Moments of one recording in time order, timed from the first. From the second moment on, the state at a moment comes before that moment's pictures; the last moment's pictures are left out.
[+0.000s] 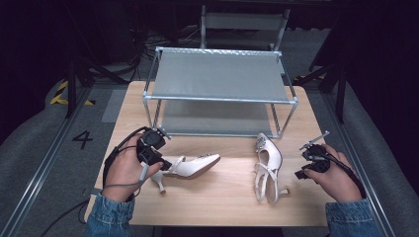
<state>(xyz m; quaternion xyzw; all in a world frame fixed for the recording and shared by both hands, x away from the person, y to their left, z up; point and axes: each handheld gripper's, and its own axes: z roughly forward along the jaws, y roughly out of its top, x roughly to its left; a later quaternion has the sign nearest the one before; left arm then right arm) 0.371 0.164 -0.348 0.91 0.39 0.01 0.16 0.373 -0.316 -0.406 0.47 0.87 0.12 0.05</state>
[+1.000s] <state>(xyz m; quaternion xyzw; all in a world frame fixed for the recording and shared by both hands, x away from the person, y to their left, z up) 0.395 0.123 -0.366 0.92 0.35 0.02 0.15 0.361 -0.332 -0.409 0.48 0.87 0.12 0.06</state>
